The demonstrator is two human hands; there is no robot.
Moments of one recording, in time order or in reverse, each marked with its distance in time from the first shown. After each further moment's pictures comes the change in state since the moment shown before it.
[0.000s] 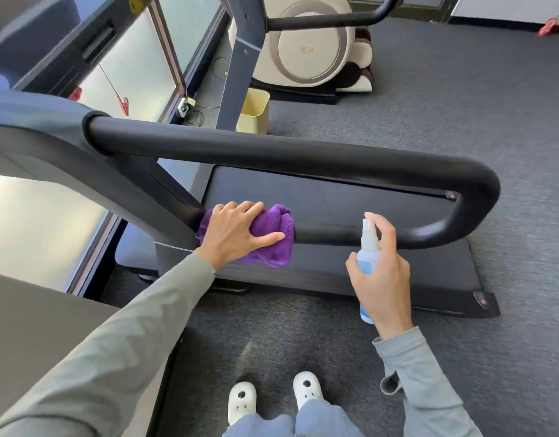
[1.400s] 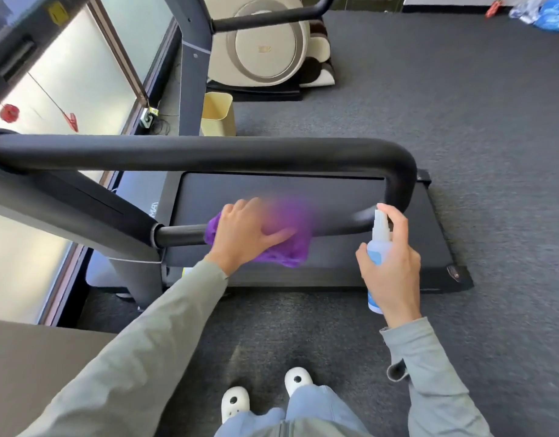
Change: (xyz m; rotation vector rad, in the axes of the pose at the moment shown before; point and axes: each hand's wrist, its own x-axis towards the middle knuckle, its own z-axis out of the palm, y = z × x) left_hand 0.029 0.105 0.005 -0.044 -0.006 0.069; right_hand 0.005 0.051 -0.065 -0.012 0.157 0.049
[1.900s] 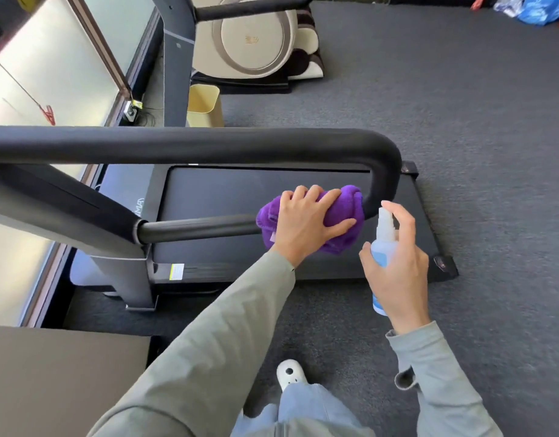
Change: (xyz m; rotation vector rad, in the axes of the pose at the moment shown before) left_hand 0.038 0.111 0.018 -0.025 0.050 0.067; right_hand -0.007 0.009 -0.023 -0.061 0.044 -0.110
